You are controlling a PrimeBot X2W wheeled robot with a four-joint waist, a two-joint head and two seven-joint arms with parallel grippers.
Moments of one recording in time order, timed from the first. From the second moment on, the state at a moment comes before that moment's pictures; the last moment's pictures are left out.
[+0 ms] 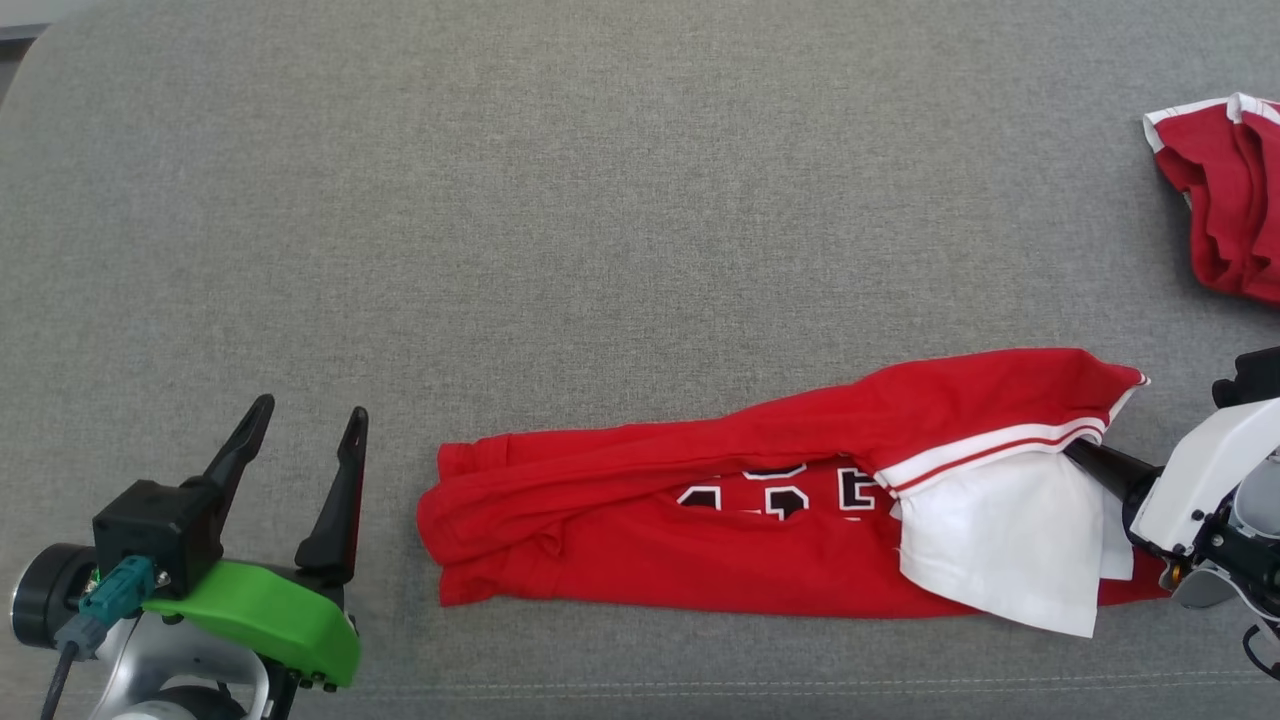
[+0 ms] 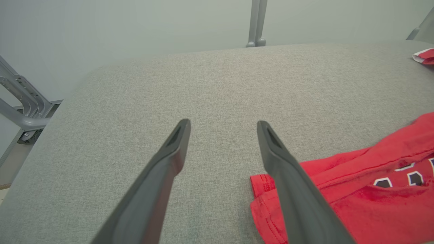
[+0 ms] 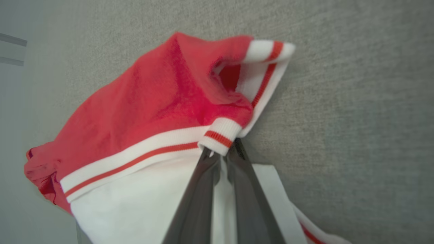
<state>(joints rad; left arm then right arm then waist) 0.05 0.24 -0.16 -0.34 -0.33 0.05 0.17 -0.20 -0.65 0.50 0.23 1.25 -0.02 0.35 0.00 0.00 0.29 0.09</state>
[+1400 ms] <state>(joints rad) -0.01 0.21 -0.25 -0.29 -0.35 0.01 0.17 -0.32 -0.57 0.61 -0.24 1.32 0.06 0.55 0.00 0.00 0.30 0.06</state>
